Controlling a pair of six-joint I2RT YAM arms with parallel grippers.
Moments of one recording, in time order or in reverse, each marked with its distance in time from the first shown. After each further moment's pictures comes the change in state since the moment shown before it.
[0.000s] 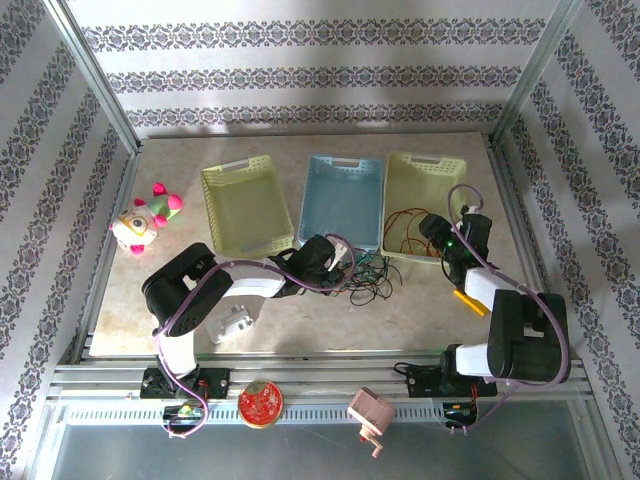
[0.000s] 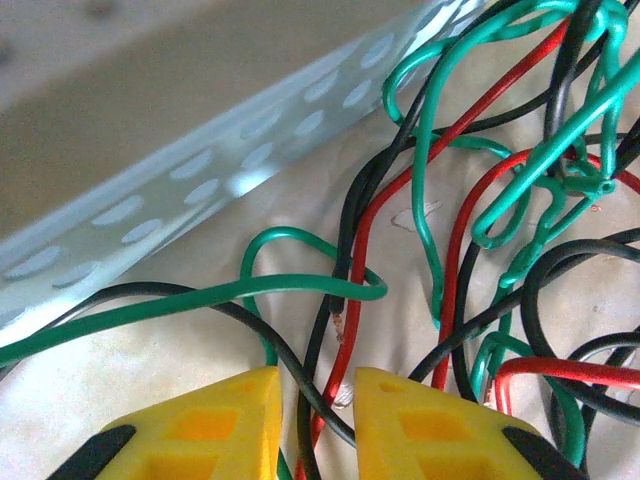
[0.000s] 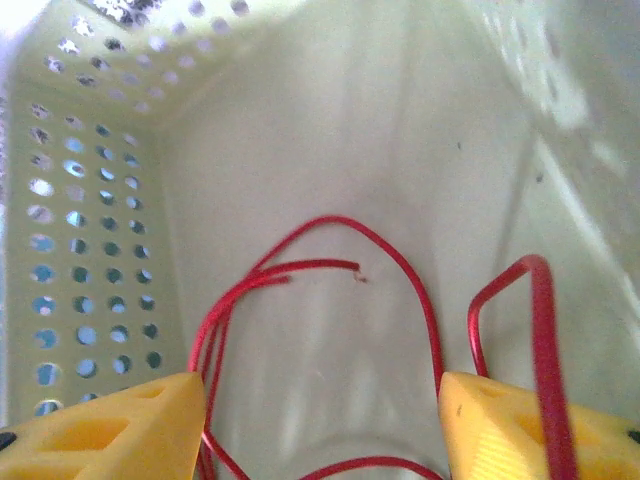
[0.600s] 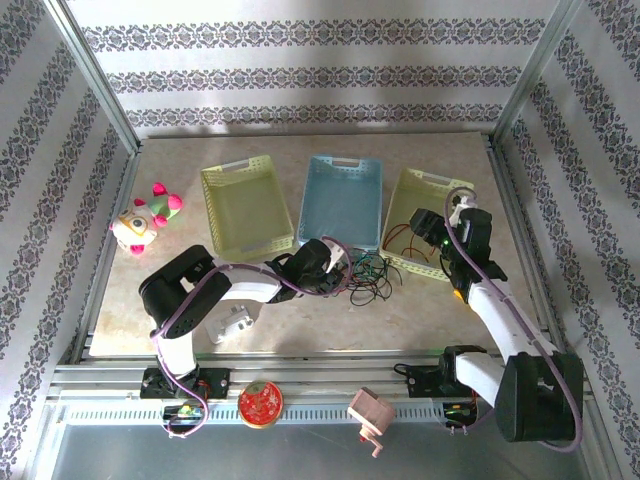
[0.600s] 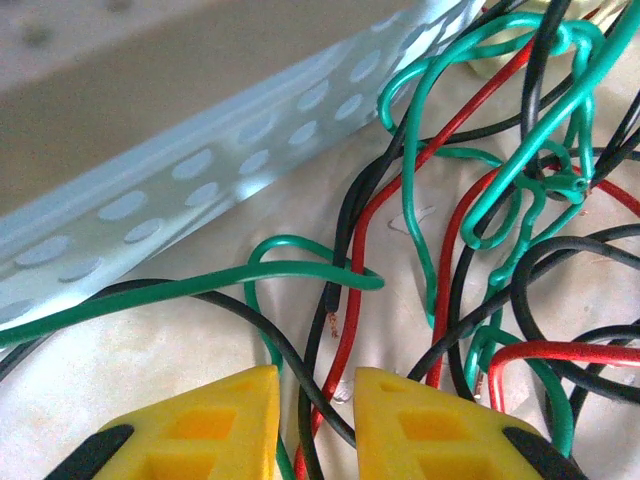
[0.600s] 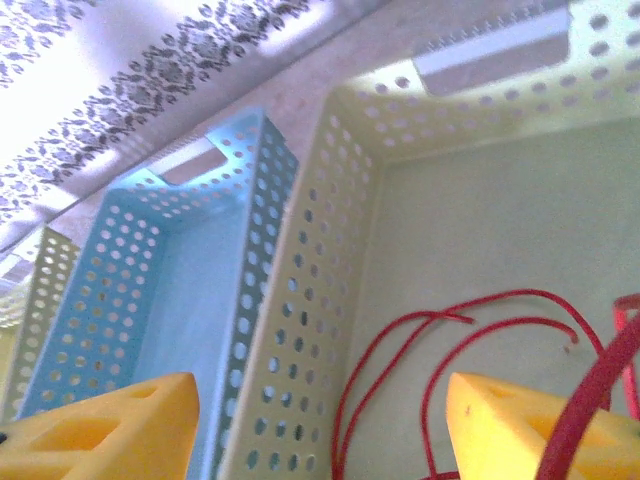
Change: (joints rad) left arm -0.005 -0.024 -0.074 0.118 -0.015 -0.001; right arm 0.130 -0.306 0.098 -0.311 0.029 -0.117
